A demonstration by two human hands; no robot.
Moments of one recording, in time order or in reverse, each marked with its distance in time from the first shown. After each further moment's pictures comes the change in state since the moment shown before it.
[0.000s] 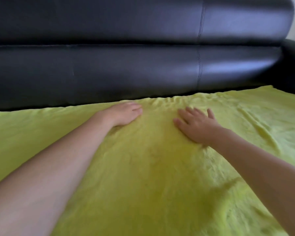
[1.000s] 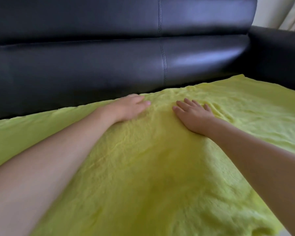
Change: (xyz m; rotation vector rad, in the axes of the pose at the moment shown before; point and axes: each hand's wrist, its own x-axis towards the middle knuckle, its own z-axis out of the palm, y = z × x) left_hand 0.072 0.119 0.020 -0.068 0.000 0.157; right_hand 0.023 0.113 0.005 0.166 0.010 0.168
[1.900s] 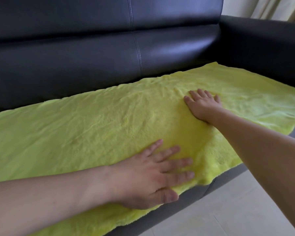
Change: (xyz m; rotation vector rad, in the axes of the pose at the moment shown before) left_hand -0.203 0.153 0.073 0.437 -0.224 0.823; right_hand -0.055 0.111 -0.013 0.001 0.074 0.171
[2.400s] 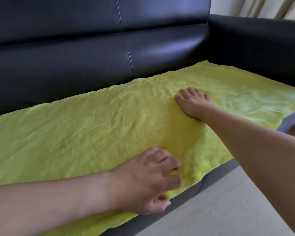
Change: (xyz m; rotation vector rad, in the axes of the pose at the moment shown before) left_hand 0.016 0.008 0.010 0.084 0.292 0.100; right_hand 0.004 0.004 0.001 0.019 -0.018 -0.016
